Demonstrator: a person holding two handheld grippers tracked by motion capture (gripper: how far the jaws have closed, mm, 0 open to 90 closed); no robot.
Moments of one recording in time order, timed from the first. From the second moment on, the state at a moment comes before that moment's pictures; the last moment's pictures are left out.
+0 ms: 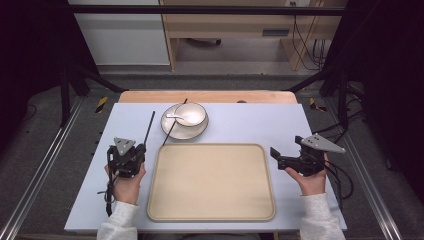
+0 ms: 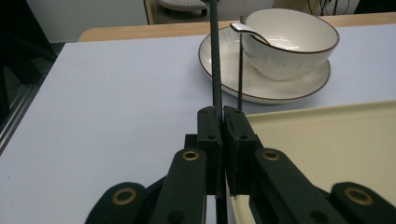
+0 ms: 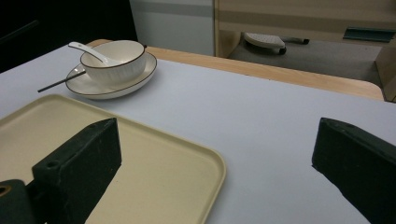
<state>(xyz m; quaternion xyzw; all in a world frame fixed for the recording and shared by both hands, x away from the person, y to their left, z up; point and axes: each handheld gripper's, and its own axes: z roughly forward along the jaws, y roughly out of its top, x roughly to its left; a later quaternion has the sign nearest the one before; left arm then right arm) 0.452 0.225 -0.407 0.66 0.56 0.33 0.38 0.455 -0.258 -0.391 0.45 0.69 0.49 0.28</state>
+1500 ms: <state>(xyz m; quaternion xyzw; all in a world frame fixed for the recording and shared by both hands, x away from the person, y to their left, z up) 0.404 0.179 -0.482 0.66 0.61 0.25 0.36 0.457 -0.253 -0.396 0.45 0.70 0.48 0.28</state>
